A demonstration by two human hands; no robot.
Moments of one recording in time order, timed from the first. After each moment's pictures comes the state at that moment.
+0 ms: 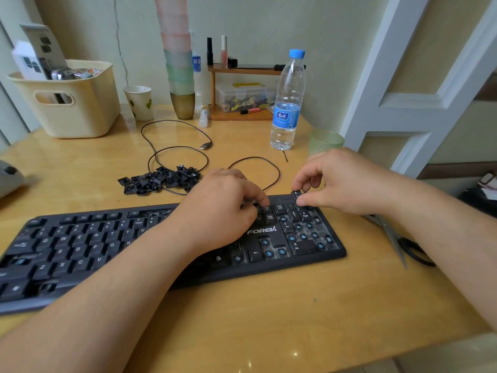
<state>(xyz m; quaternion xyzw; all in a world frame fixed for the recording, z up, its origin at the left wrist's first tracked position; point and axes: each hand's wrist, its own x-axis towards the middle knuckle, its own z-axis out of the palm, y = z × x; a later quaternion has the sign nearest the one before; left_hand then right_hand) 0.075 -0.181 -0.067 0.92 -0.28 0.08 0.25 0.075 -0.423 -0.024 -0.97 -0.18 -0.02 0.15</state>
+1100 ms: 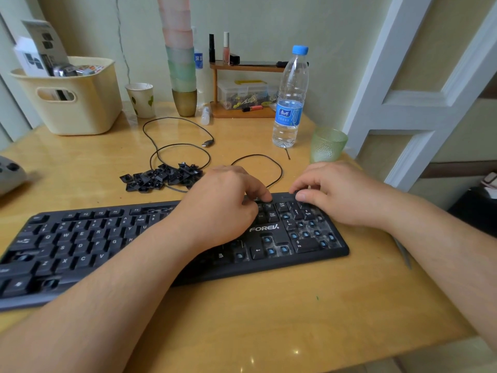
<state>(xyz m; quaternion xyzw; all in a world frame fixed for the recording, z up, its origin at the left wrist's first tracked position) 0.075 -0.181 -0.067 0.92 -0.28 0.08 0.27 0.078 -0.425 -0.050 -0.98 -0.18 -0.04 0.11</state>
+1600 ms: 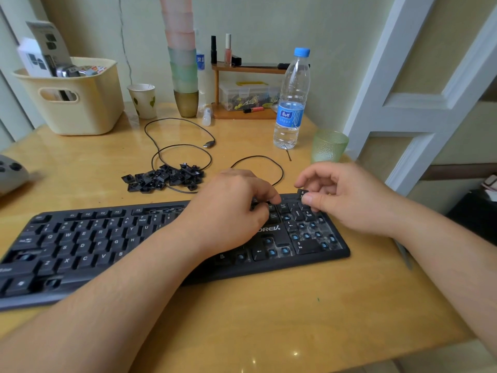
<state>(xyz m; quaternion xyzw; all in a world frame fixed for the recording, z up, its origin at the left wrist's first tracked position) 0.070 -0.186 -0.070 0.91 -0.30 0.10 0.28 0.062 -0.430 -0.057 -0.91 -0.15 -0.03 0.38</state>
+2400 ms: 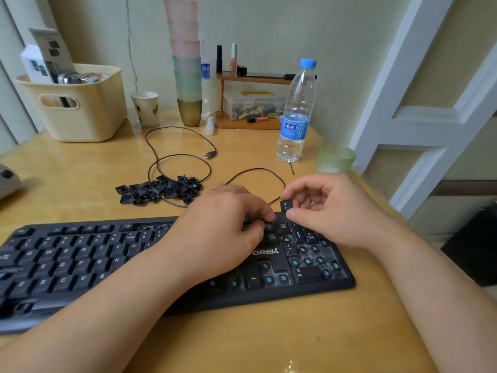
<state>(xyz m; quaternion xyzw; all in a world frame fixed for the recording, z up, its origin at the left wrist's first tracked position) 0.071 -0.185 -0.069 0.91 -0.27 0.11 0.28 0.087 -0.415 -0.063 -0.87 -0.18 -0.04 0.45</state>
